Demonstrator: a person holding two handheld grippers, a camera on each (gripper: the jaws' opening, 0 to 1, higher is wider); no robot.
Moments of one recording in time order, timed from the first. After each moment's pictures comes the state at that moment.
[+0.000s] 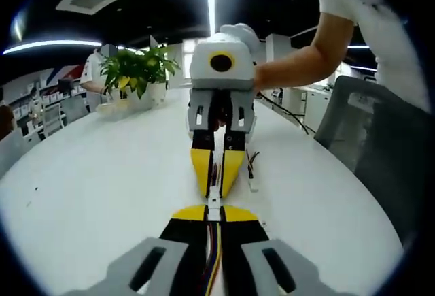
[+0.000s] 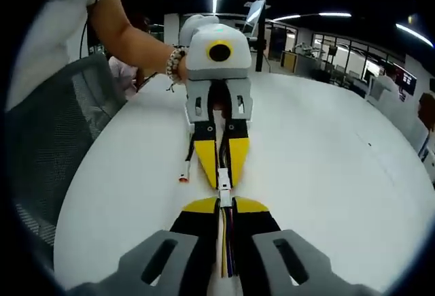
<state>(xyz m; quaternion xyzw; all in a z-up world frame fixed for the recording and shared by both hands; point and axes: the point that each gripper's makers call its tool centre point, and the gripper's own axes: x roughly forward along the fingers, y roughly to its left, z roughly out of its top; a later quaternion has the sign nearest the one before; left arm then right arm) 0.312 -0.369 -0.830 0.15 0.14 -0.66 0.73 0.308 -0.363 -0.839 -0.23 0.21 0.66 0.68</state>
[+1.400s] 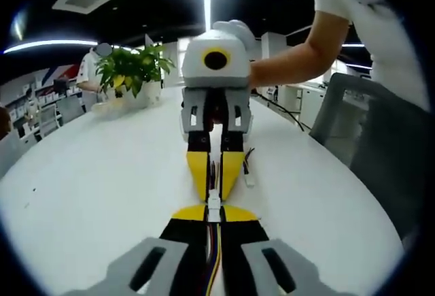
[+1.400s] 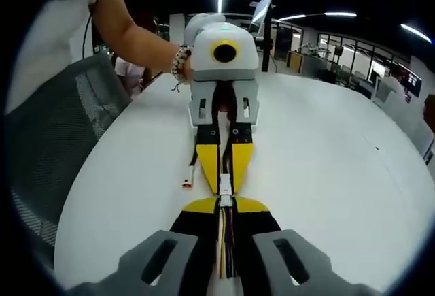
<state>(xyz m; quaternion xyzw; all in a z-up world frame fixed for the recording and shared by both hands) 0.319 -0.366 -0.839 0.16 0.14 -0.67 0.71 0.311 -0.355 -0.845 -0.24 0.22 0.67 0.67</state>
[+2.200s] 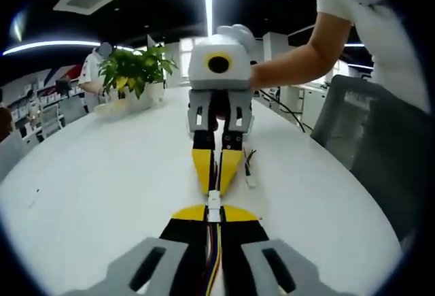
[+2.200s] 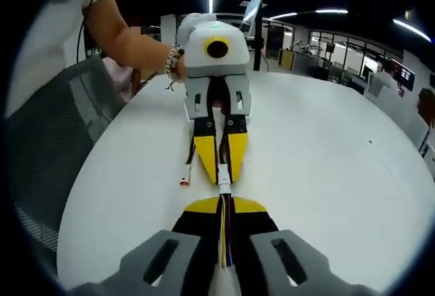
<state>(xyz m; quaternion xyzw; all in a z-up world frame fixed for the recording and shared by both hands) 0.318 -0.361 -0.830 0.16 0.14 -0.66 0.72 0.311 -0.362 -0.840 -0.23 0.22 0.66 0.68</state>
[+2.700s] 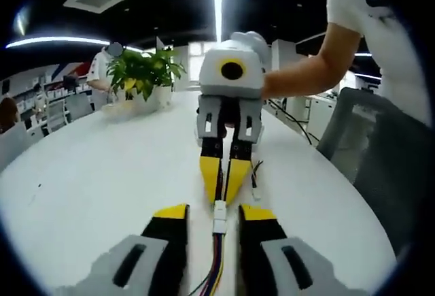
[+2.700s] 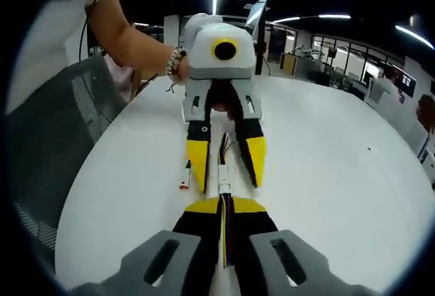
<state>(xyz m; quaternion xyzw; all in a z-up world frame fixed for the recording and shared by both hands) 0.328 -0.363 -0.824 0.13 0.15 -0.64 0.74 0.313 -0.361 -0.835 -0.23 0.21 0.66 0.68</state>
